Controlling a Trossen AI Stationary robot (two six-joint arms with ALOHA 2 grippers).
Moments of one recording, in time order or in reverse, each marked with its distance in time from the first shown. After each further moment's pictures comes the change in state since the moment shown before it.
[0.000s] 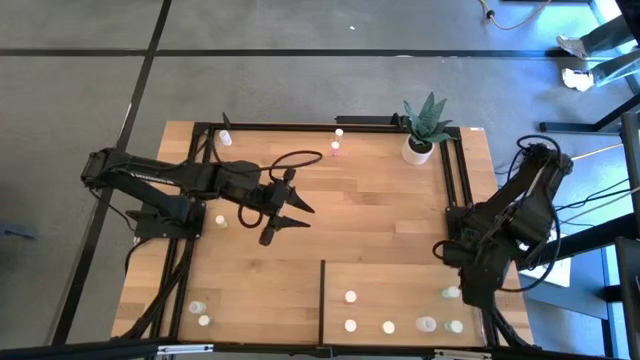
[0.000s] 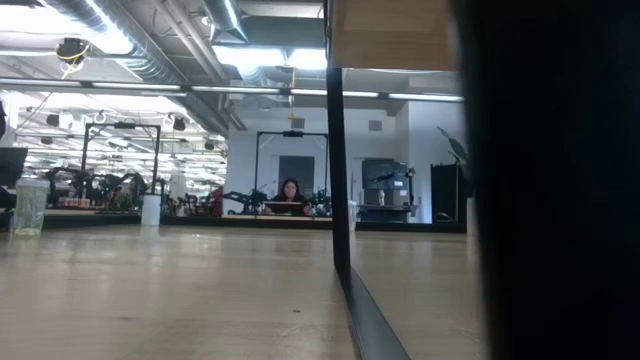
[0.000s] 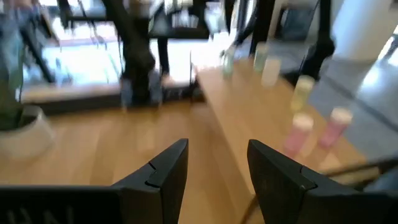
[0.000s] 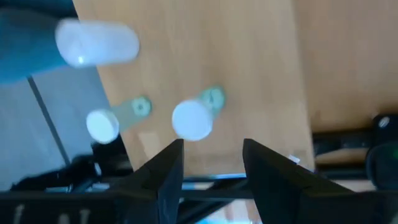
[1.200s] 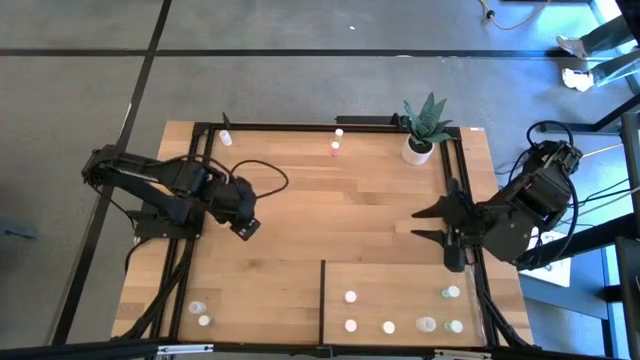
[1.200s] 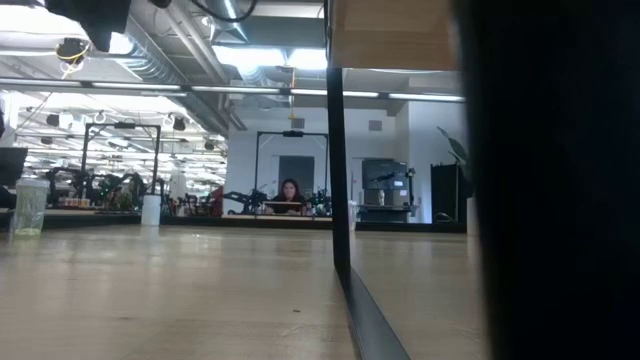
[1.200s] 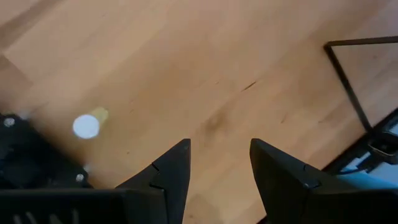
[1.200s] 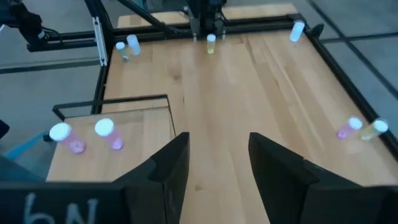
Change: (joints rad) left arm -0.119 0.000 0.202 -1.196 -0.136 -1.202; right arm -0.129 -0.032 0.199 0.195 0.834 -0.570
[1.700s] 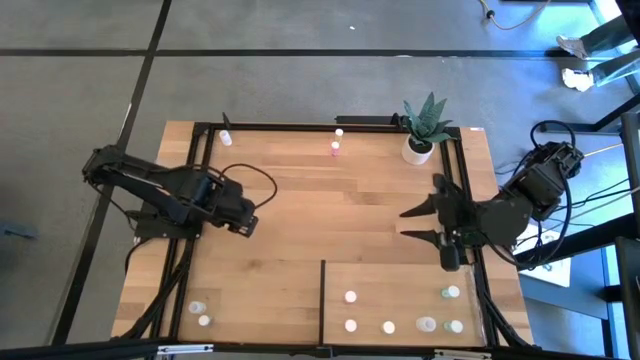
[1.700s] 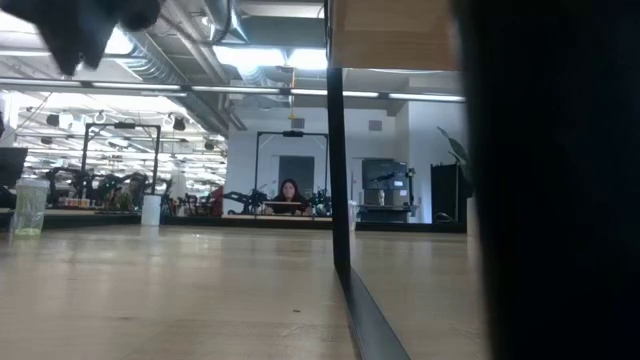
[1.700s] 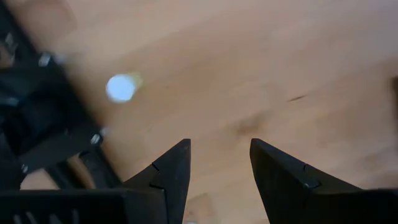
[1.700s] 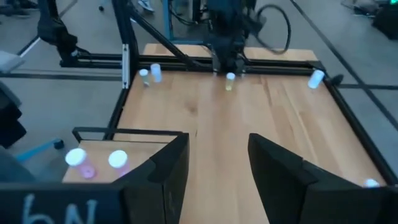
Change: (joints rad) left arm -0.039 0.001 -0.094 -0.058 -0.034 -0.303; right arm -0.101 0.000 0.000 0.239 -0.118 -0.305
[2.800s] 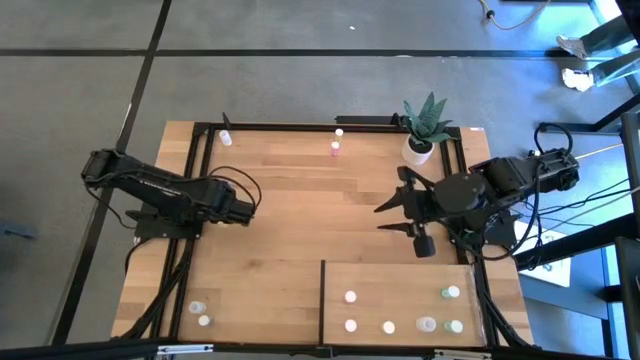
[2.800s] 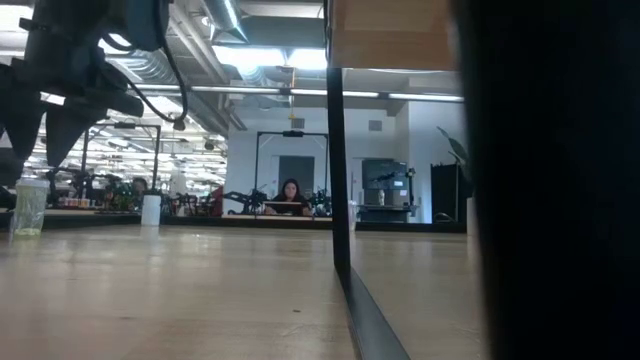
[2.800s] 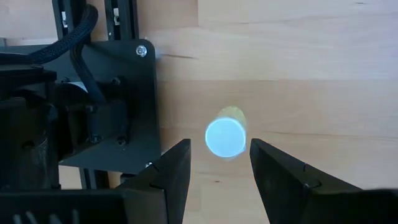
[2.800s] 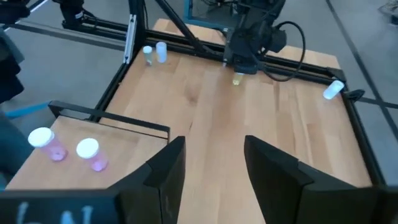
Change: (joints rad) left arm 0.110 0.000 -0.375 0.048 -0.061 -0.260; right arm -0.296 0.075 0.000 0.069 -0.377 -0.307
